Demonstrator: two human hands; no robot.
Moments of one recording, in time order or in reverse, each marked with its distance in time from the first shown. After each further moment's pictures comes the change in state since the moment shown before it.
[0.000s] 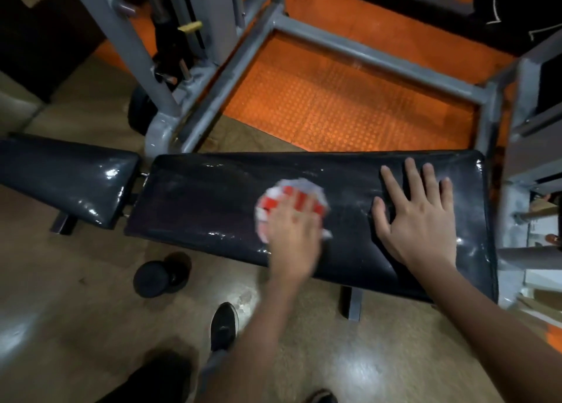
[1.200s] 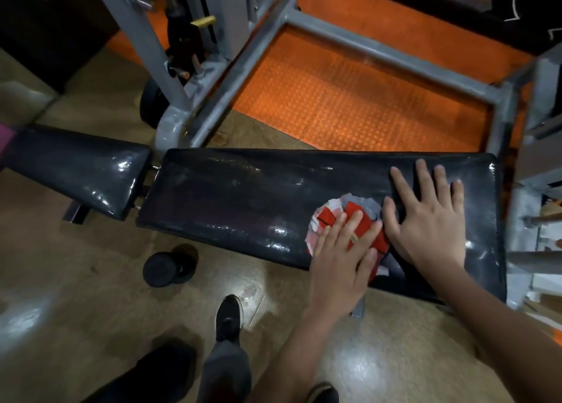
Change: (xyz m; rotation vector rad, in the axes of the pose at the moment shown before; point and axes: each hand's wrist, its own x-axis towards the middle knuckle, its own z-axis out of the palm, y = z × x) left_hand -0.055 0.046 0.011 -0.011 -0.058 0.320; right_hand 0.003 0.001 0.005 -0.009 0.000 -0.009
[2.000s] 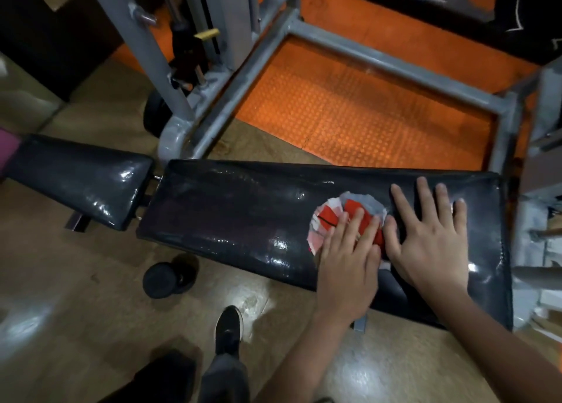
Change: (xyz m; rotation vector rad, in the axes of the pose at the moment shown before) left_hand 0.031 0.016 -0.001 0.003 -0.027 -0.035; right_hand 0.001 -0.004 -0.006 -0.007 0.012 -0.001
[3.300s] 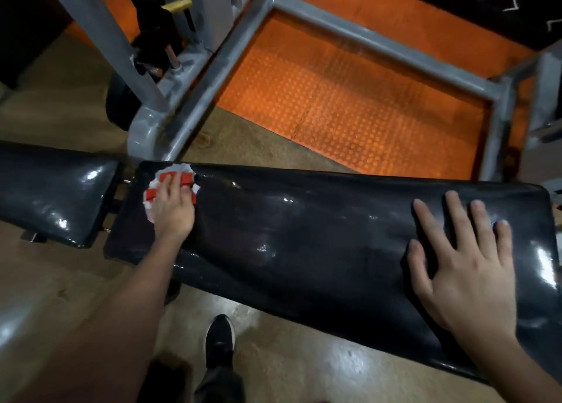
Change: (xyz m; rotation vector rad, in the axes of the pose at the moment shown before) left_hand 0.093 -0.352 -0.082 0.203 0.161 -0.622; right_hand 0.008 -0.004 0.012 0.004 0.089 -0.006
